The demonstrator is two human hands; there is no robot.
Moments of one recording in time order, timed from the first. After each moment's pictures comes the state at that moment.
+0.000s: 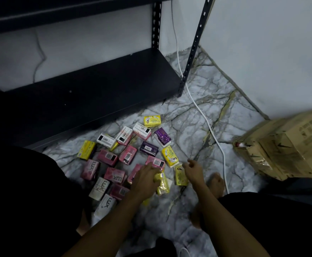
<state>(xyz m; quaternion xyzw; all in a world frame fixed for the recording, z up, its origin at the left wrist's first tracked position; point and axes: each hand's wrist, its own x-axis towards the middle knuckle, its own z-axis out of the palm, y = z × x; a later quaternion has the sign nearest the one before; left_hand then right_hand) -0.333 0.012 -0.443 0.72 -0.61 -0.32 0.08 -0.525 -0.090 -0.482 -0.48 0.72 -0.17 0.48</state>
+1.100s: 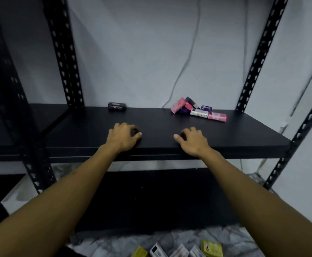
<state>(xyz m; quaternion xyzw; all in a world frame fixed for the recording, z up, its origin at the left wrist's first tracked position) 0.064 -0.066 -0.036 0.88 -0.44 0.02 0.20 -0.134 -0.234 -0.038 -0.91 0.38 -0.14 0.14</state>
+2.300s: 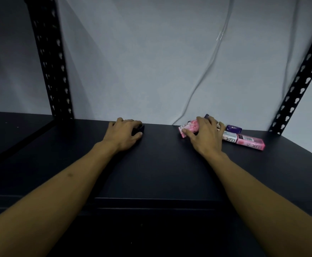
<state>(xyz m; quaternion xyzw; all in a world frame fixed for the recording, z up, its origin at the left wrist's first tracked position) 0.199 -0.181 -0.039 0.85 -0.48 0.13 0.18 0.000 -0.385 -0.044 -0.86 0.36 -0.35 -0.06</state>
